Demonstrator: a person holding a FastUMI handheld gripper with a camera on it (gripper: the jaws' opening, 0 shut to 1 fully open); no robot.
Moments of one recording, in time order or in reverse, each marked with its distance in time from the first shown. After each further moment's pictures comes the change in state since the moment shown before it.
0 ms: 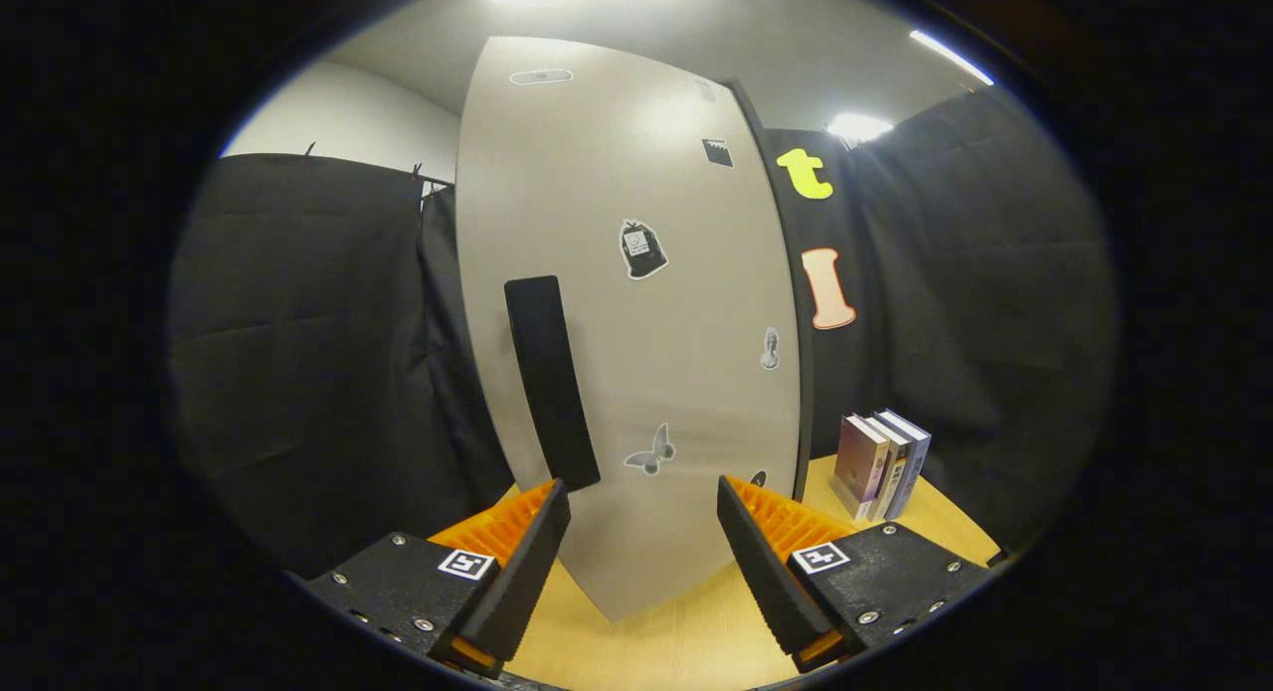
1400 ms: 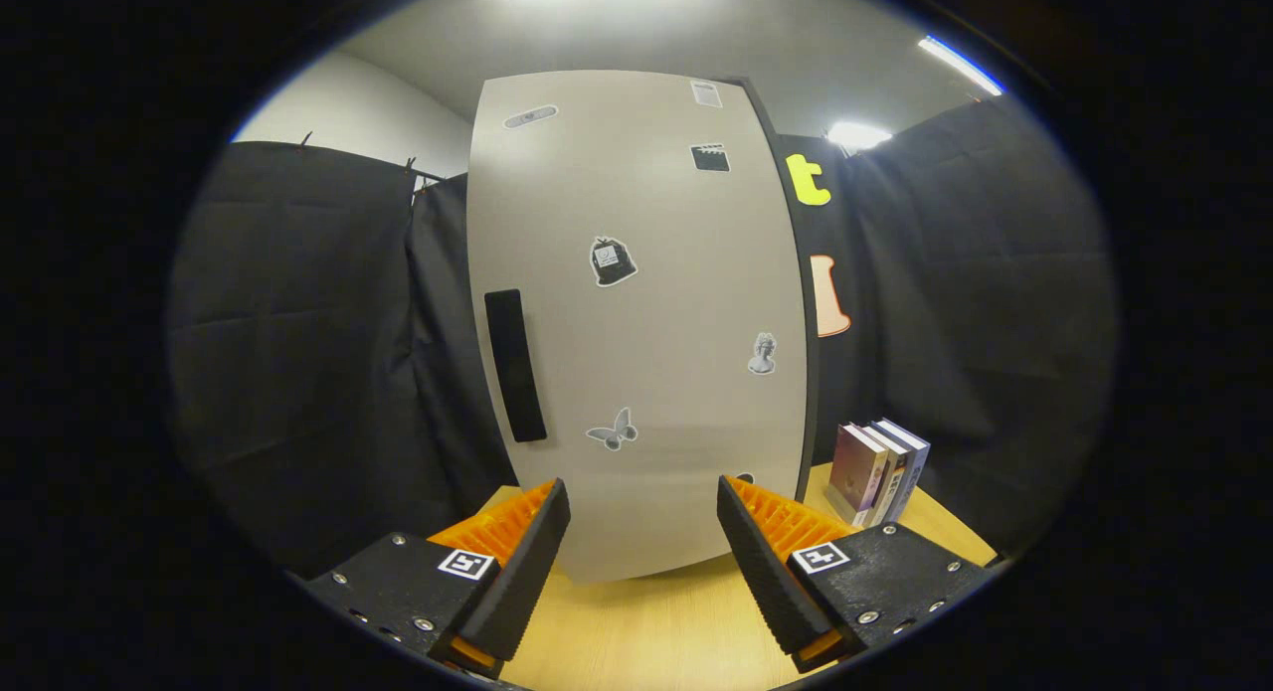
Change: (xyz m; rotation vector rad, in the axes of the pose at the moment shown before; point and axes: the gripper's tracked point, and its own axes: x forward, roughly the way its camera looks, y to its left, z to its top) arm 0.024 0.003 0.005 -0.018 -0.025 -0.033
